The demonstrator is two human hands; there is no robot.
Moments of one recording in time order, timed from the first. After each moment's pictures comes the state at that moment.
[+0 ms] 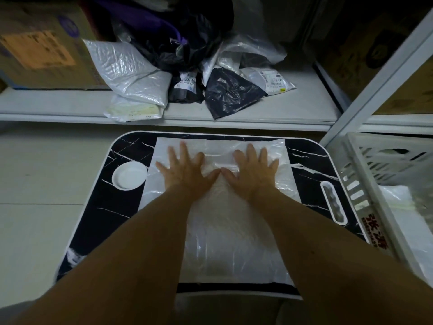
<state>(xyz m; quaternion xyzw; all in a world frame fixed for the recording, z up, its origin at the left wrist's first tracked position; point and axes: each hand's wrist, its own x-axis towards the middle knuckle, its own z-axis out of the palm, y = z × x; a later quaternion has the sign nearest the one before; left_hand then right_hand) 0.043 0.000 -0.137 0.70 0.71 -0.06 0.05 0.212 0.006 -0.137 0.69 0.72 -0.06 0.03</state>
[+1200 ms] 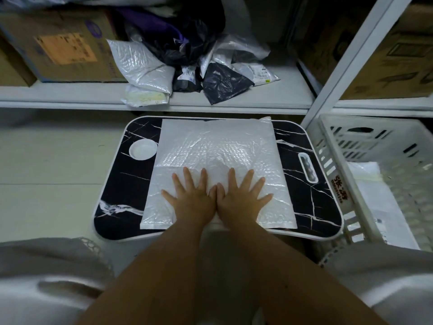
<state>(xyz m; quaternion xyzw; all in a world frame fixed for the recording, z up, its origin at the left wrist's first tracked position) 0.067 -0.155 -0.139 0.64 0.75 -0.02 0.16 0.168 -0.163 -0.141 0.80 0.59 -0.12 -0.01</state>
